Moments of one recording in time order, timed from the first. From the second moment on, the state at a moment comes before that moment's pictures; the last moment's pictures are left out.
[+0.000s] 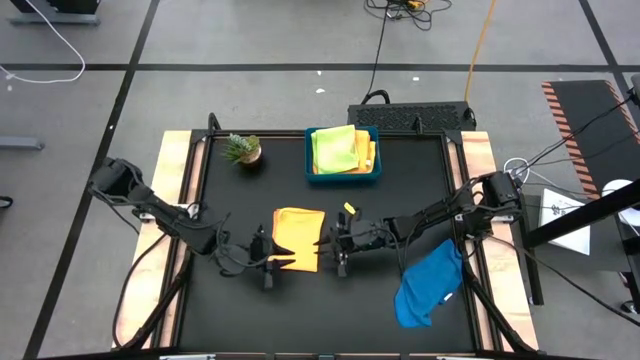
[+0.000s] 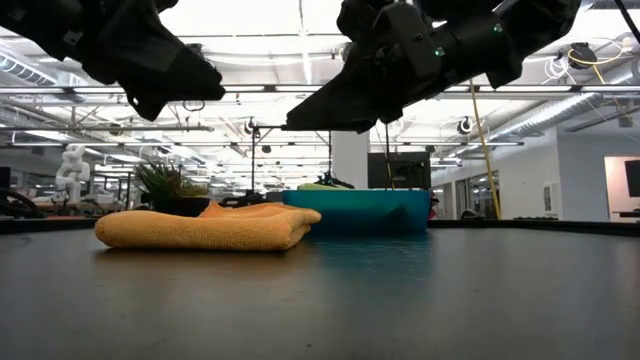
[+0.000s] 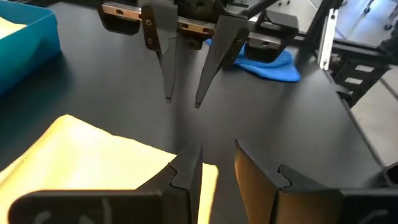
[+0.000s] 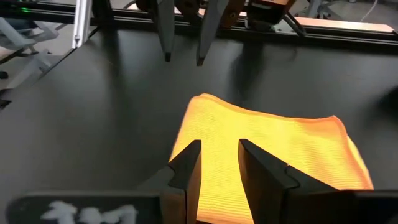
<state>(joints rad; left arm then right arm) -0.53 1.38 0.54 0.39 -0.52 -0.43 0.21 1.78 0.84 0.54 0.10 0.01</state>
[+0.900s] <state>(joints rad) -0.58 1.44 0.54 0.48 -0.50 -0.44 0.30 1.78 0.84 0.59 0.10 0.04</state>
